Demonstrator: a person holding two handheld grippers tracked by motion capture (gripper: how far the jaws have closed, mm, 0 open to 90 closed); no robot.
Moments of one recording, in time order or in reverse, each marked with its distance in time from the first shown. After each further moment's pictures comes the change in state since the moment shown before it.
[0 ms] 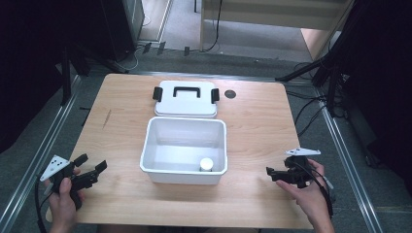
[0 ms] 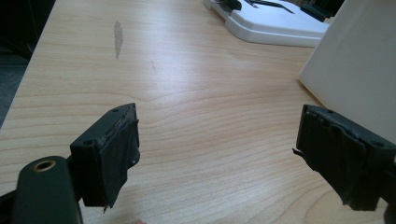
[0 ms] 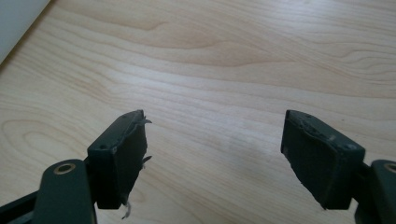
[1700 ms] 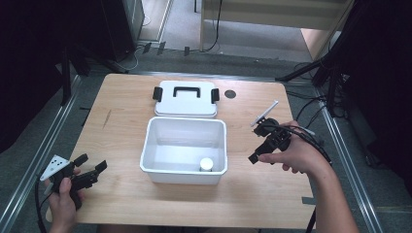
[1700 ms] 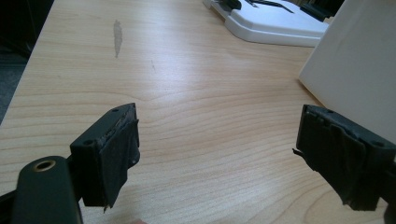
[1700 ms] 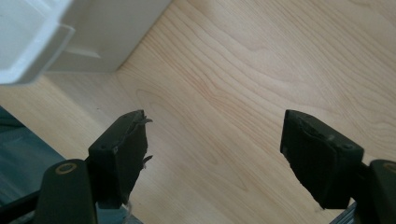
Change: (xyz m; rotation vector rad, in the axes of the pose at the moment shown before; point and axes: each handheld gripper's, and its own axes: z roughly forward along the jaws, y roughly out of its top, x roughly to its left) left arm 0.000 0.000 0.000 0.002 -0.002 -0.004; right arm 0.076 0.135 -0.035 0.489 0.106 -0.288
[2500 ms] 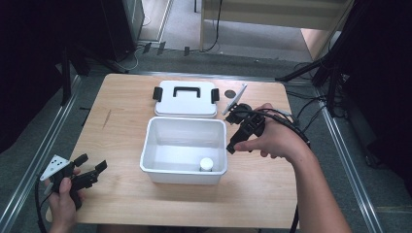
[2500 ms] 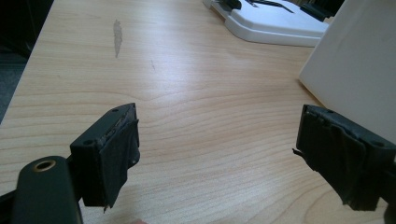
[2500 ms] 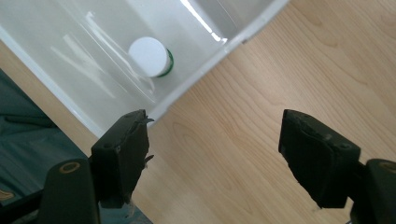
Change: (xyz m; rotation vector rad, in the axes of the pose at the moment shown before) left arm 0.000 0.000 0.000 -0.001 0.000 -0.002; right arm 0.053 0.059 -0.030 0.014 -0.011 -0.142
